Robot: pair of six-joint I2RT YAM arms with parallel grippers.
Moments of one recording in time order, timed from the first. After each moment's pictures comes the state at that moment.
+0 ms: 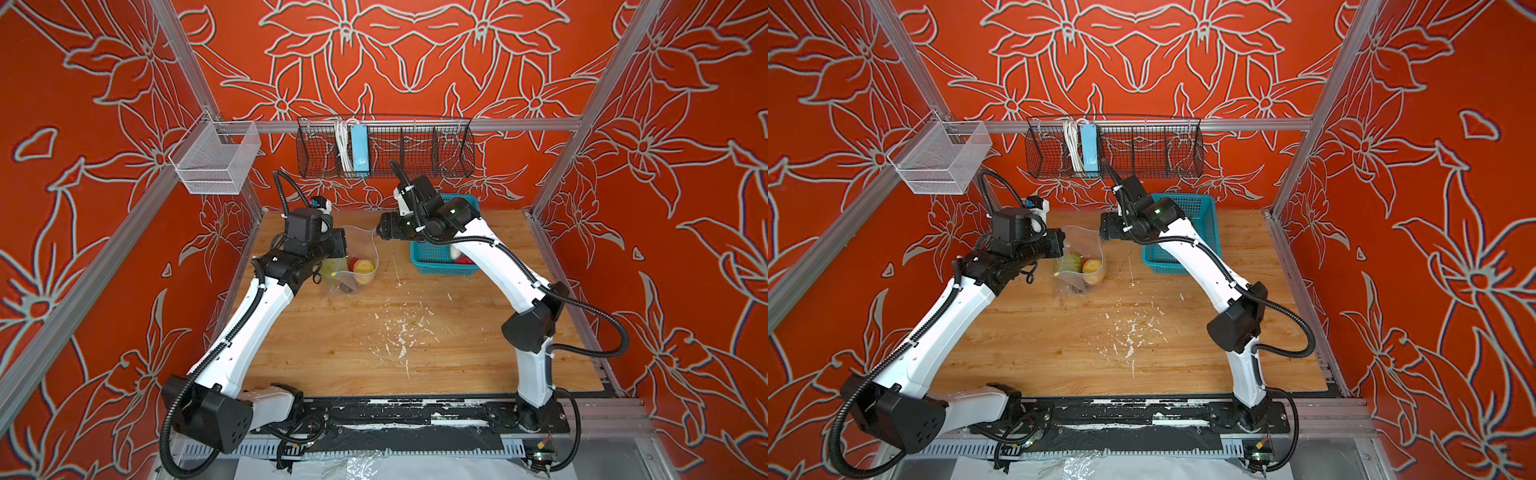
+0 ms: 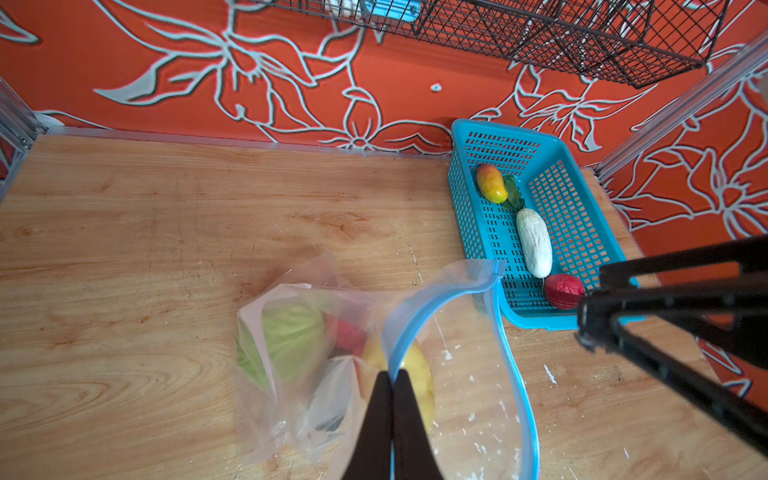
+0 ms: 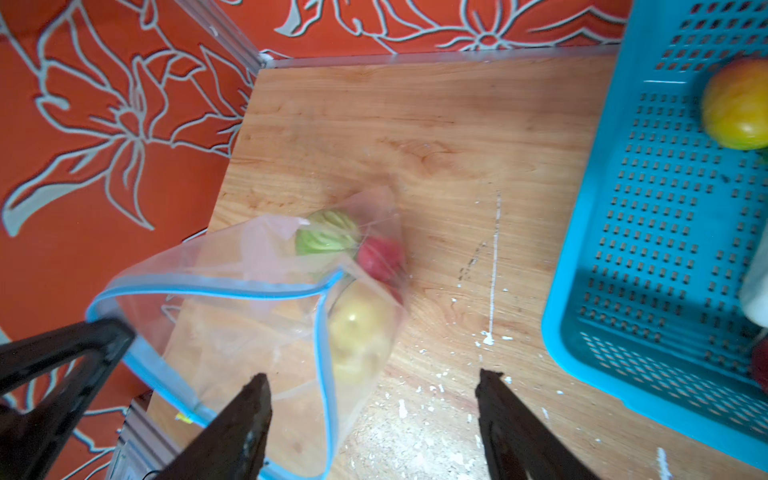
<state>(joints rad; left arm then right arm) -0.24 1.26 1.31 -0.58 0.02 -0.30 0.68 2.01 2.27 -1.04 -0.03 0.56</state>
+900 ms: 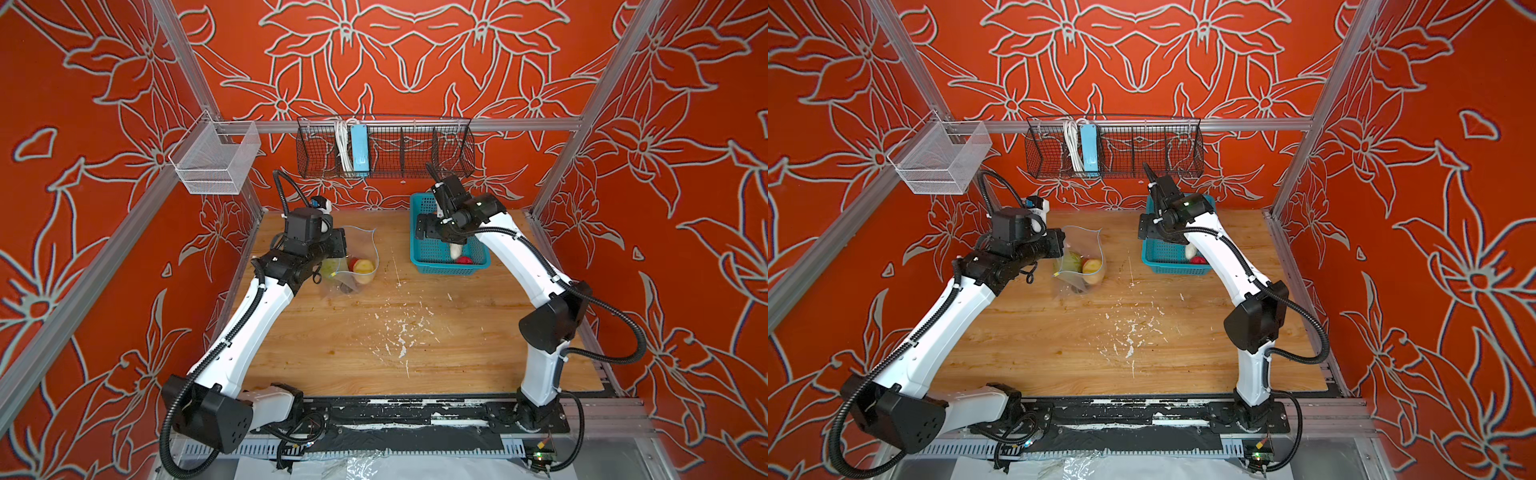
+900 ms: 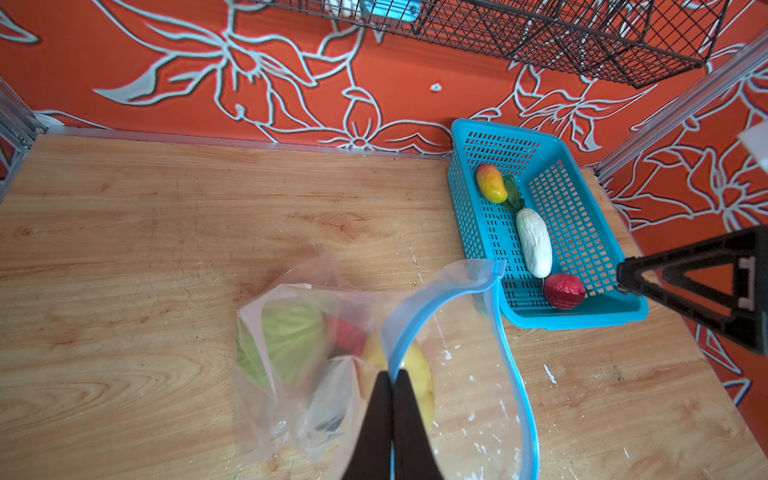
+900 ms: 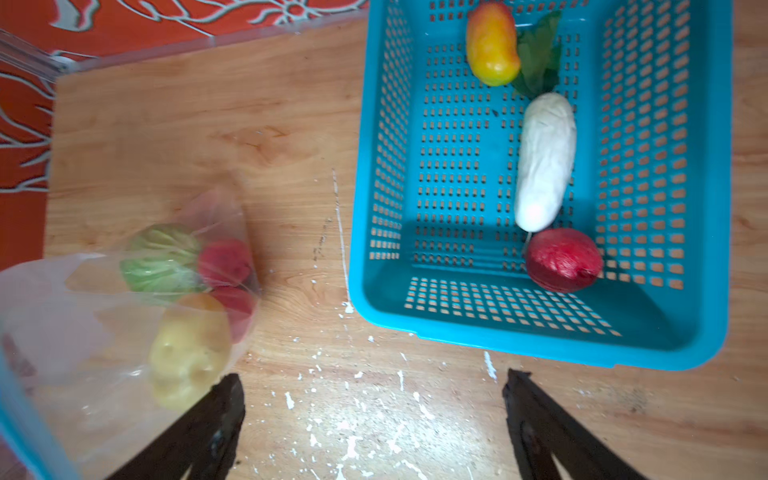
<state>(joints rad) -0.24 1.26 1.31 -0.58 0.02 -0.30 0.51 1.91 2.09 -1.18 0.08 0.56</state>
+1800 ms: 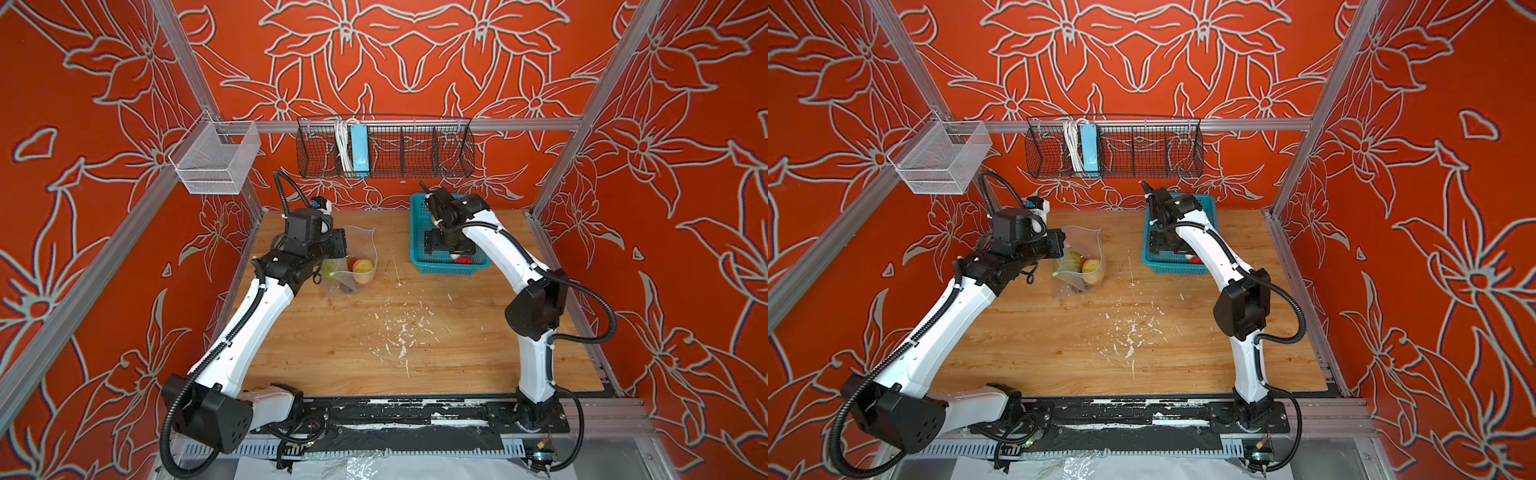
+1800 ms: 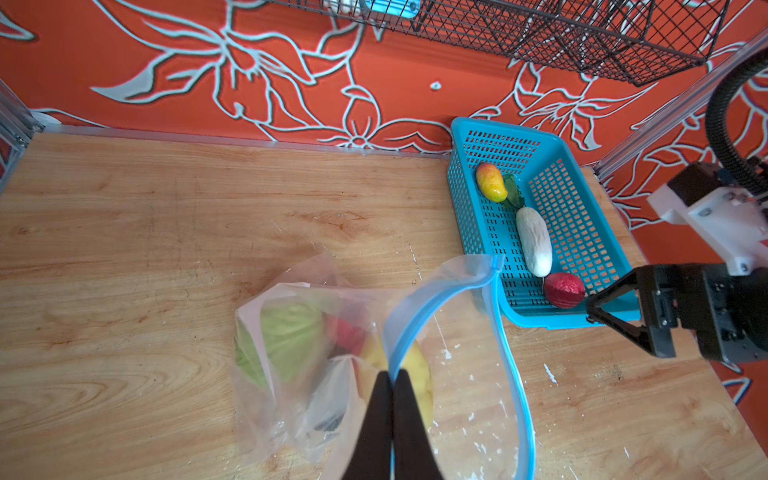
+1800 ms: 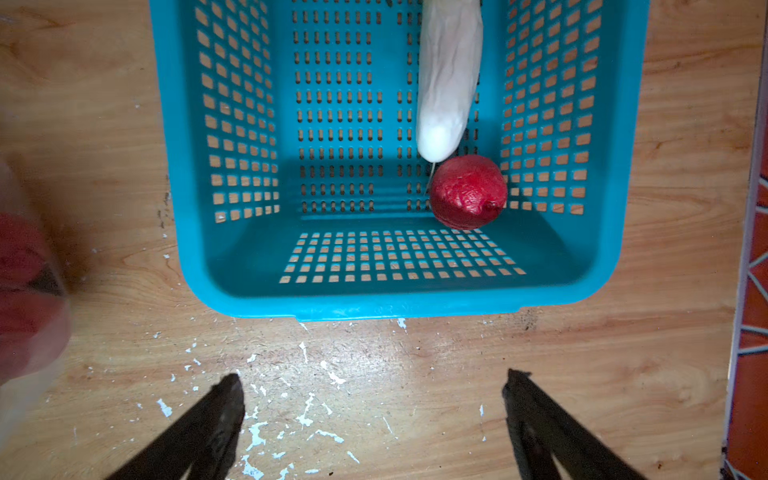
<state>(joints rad) -0.24 1.26 1.30 -0.57 0.02 -0.30 0.47 2.06 2.15 -1.42 0.22 0.56</state>
